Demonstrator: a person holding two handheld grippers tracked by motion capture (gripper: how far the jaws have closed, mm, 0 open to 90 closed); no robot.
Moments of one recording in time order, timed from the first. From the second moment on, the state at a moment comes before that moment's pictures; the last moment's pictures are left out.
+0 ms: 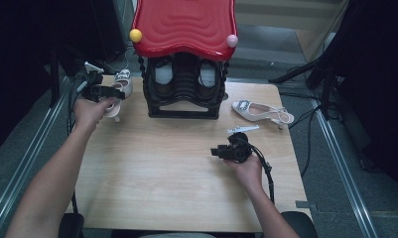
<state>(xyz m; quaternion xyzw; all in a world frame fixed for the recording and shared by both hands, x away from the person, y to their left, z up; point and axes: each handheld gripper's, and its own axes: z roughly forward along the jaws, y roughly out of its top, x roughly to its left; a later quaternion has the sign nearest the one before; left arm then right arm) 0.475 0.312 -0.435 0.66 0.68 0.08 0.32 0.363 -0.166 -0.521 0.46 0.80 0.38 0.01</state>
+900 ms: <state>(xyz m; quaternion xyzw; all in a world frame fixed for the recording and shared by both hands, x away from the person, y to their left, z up) 0.481 0.310 -0.282 0.65 0.65 0.14 0.36 0.363 -0.165 -0.521 0.46 0.80 0.38 0.00</state>
